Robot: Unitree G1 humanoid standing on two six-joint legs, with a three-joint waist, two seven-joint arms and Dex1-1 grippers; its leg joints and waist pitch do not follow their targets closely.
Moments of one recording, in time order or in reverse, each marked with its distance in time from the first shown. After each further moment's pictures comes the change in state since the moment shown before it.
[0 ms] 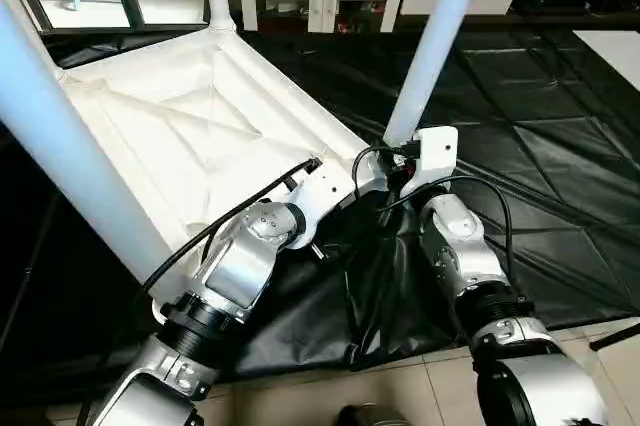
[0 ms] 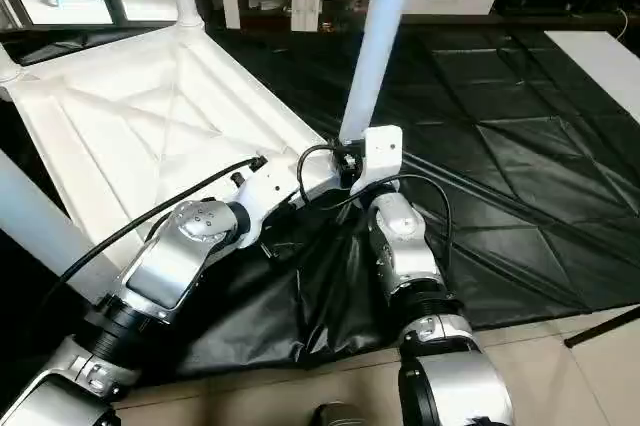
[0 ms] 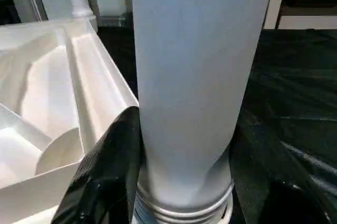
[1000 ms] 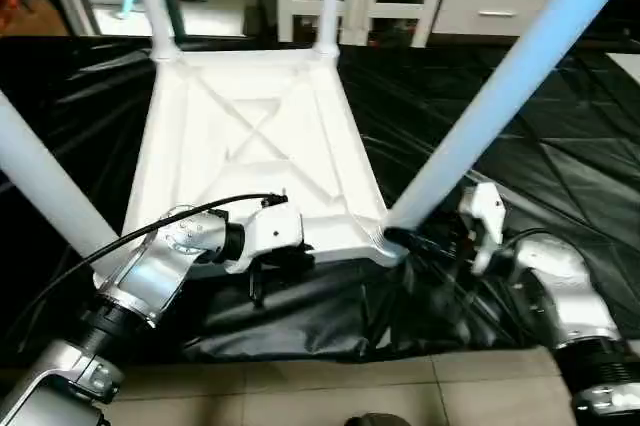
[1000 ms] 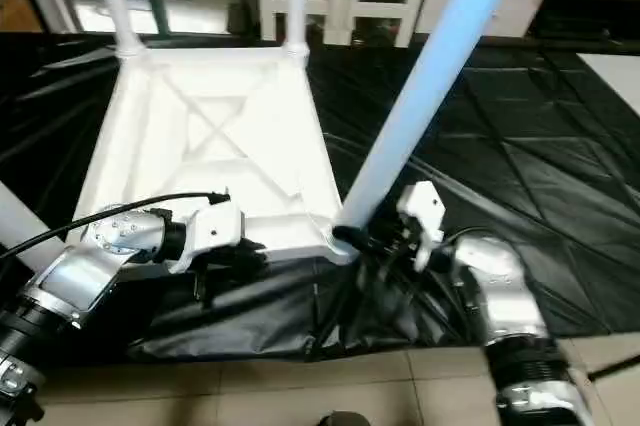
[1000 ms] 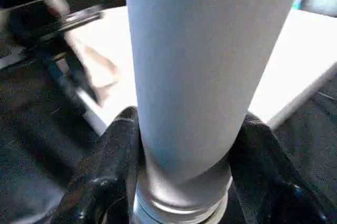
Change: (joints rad) left arm 0.047 0.350 -0.054 0.124 -0.174 -0.553 -0.524; right arm 0.292 -0.315 0.099 -0.335 0.139 0.094 0.804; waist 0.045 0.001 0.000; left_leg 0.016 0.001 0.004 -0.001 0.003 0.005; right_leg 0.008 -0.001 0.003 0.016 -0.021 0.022
